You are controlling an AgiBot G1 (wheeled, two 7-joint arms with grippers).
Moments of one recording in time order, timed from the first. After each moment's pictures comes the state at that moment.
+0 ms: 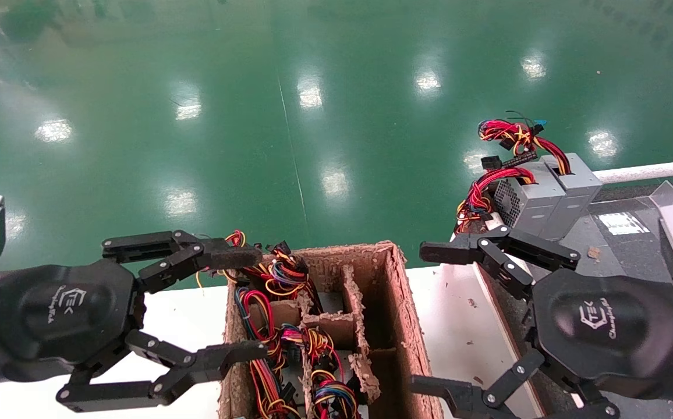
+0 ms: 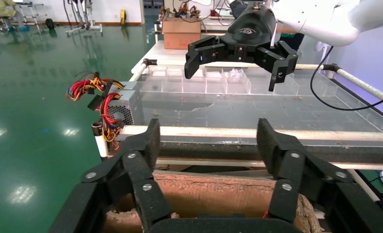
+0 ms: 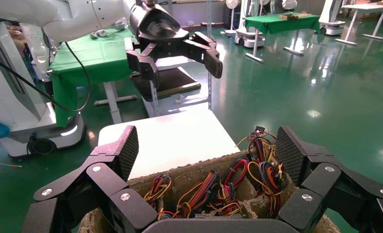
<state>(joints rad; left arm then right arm) -1.09 0.59 0.33 -1.27 0.70 1.48 -0.16 1.07 -0.61 -0.28 1.28 -0.73 -1.49 0.19</state>
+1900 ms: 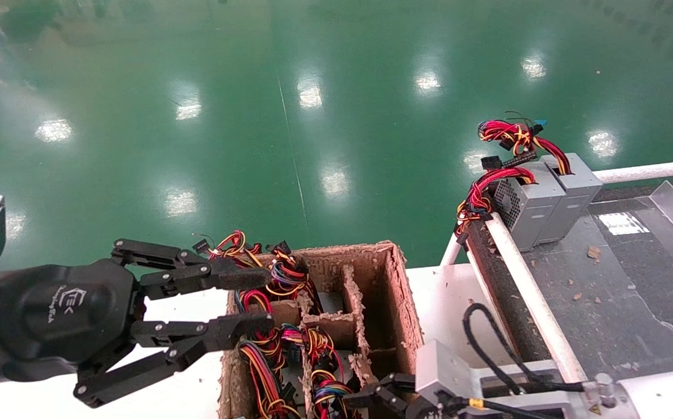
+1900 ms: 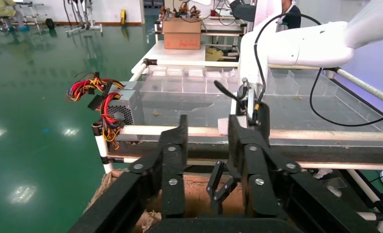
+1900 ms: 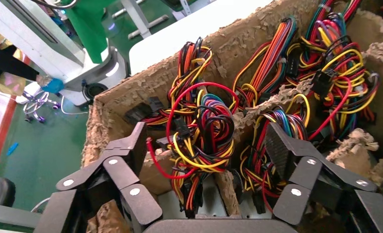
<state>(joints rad) -1.09 0.59 0.33 -1.27 0.70 1.48 -0.16 1.06 -0.83 -0.56 1.21 -1.12 -1.42 0.34</state>
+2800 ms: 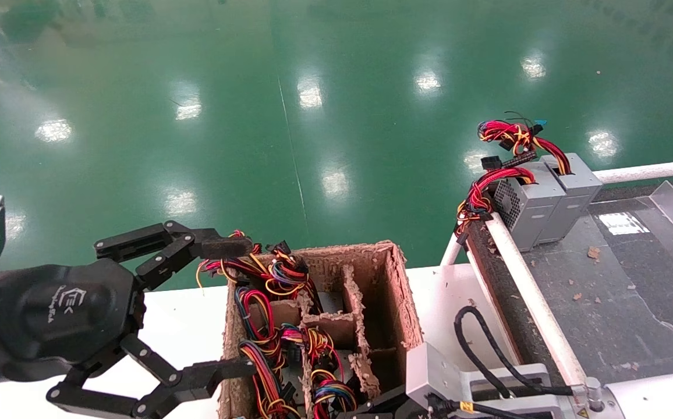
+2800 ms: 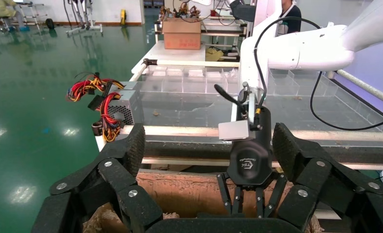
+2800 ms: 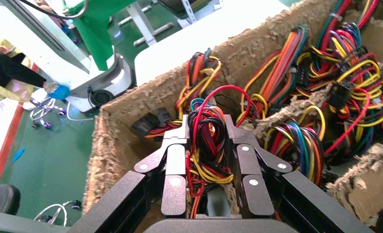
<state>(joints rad) -1.09 0.59 0.33 -1.27 0.70 1.48 -0.16 1.04 -0.85 -0.55 1.21 -1.09 -1.41 0.33</state>
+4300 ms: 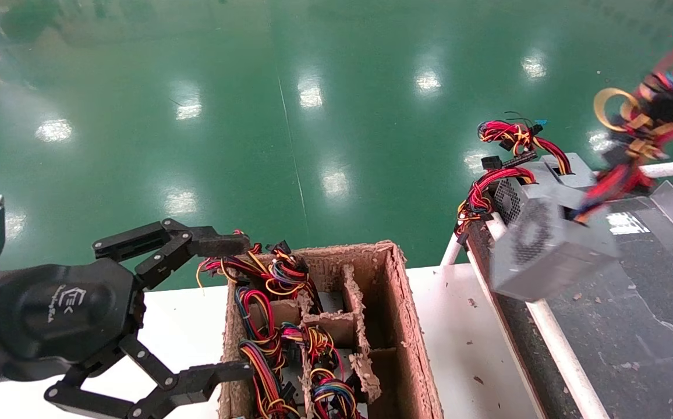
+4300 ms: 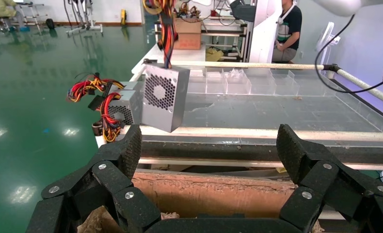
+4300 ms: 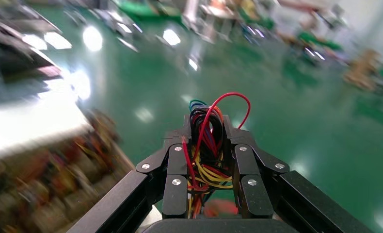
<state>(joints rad) -1.09 0.59 0.33 -1.27 0.69 1.48 -0.16 1.31 -0.40 -0.21 0.84 -0.77 -1.52 0.04</state>
